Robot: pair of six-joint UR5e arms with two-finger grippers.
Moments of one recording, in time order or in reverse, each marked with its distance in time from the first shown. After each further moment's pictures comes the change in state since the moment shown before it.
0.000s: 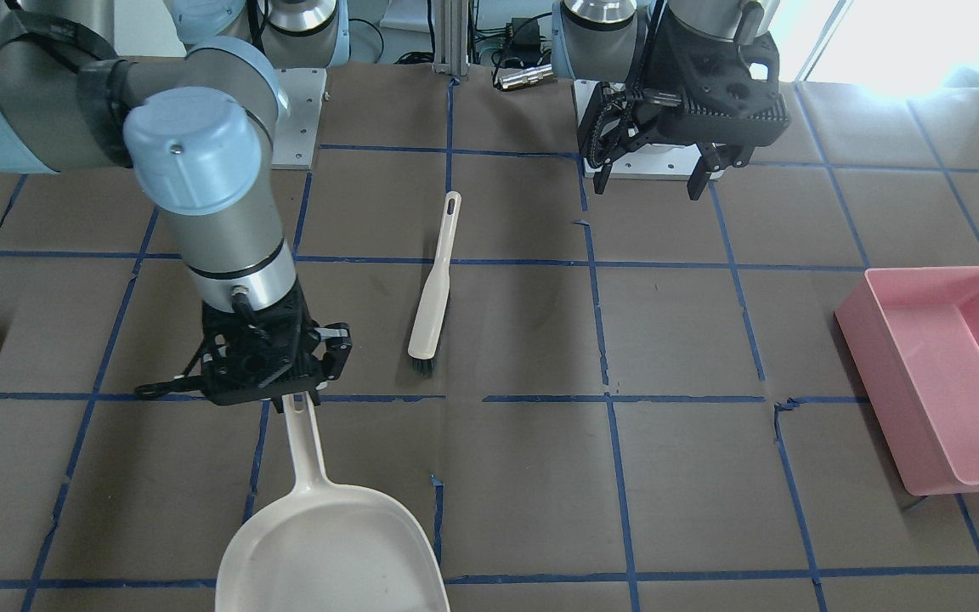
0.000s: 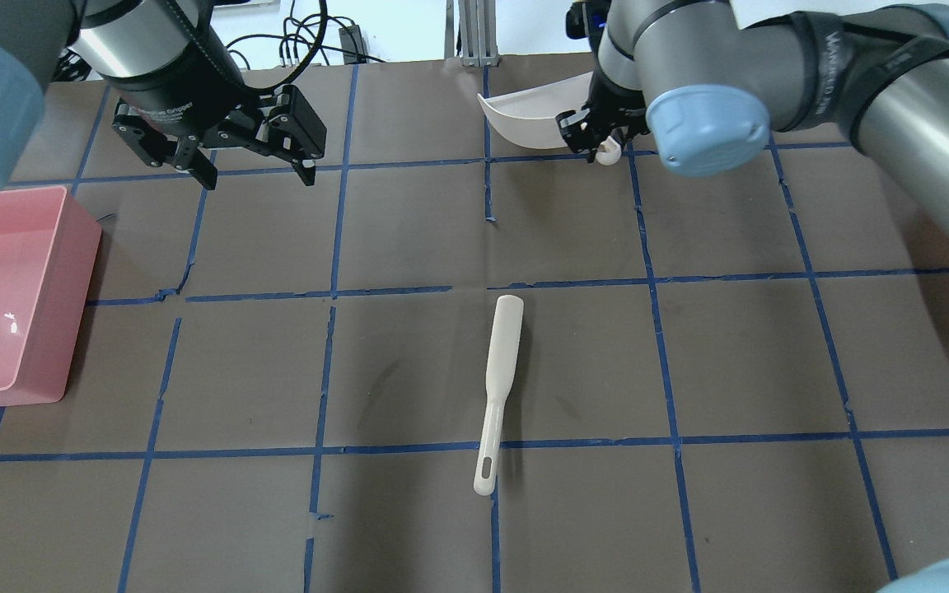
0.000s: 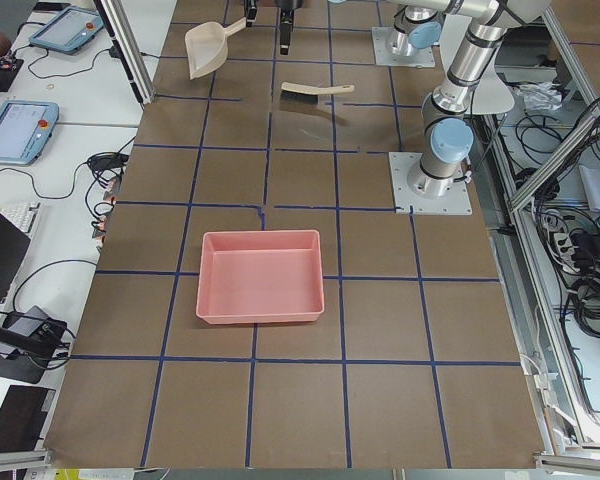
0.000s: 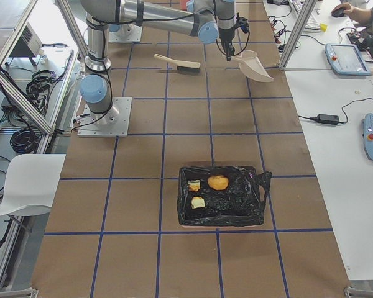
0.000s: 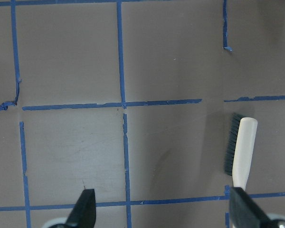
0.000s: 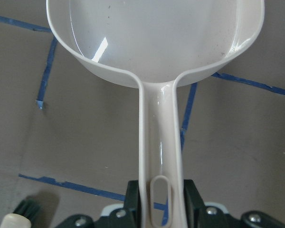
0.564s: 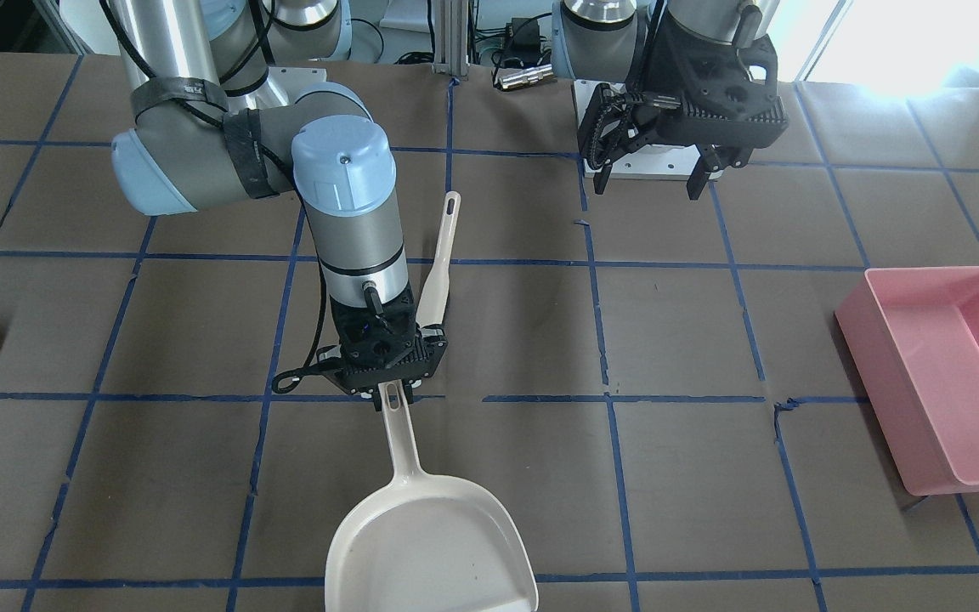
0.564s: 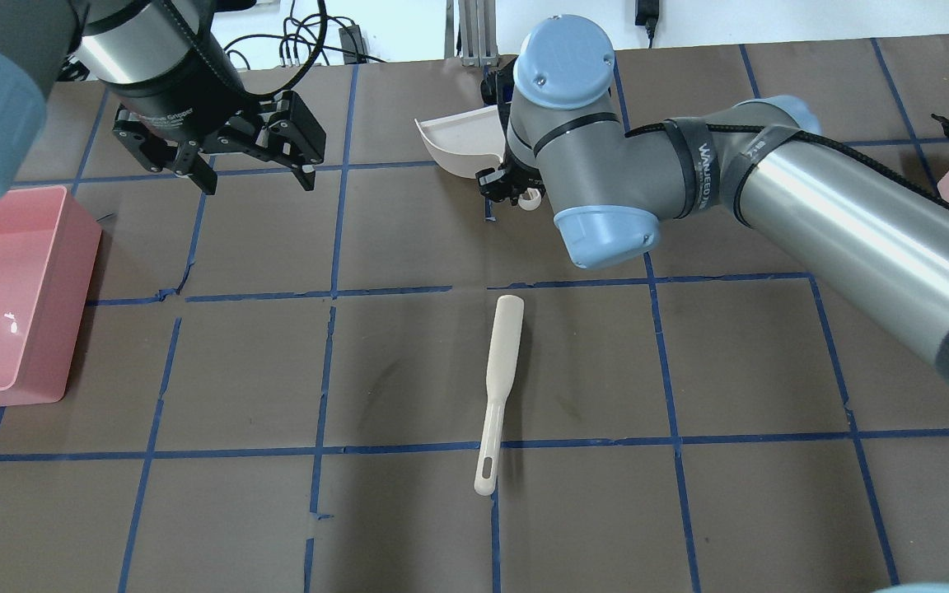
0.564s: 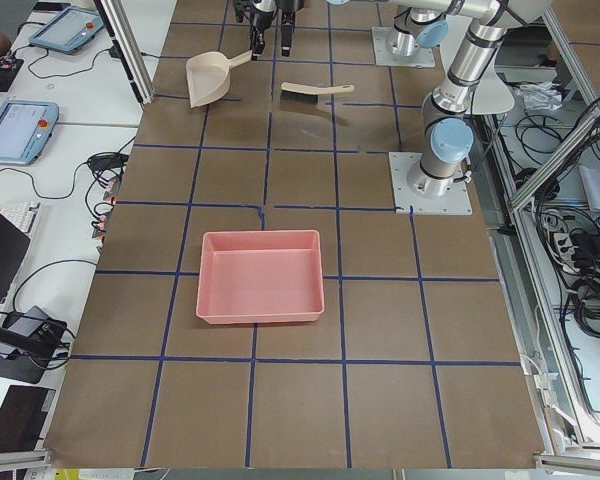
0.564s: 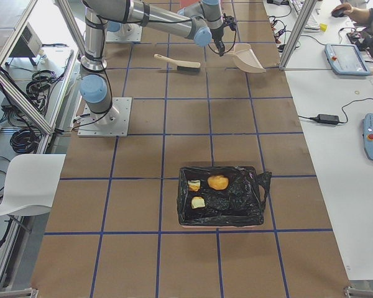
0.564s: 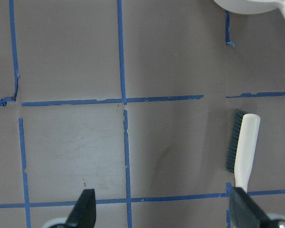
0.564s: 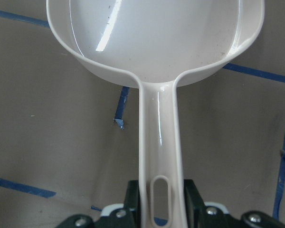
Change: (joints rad) left arm 0.001 0.004 -0.007 0.000 0.002 0.003; right arm 0.119 0.041 0.117 -0.230 -0.008 0.106
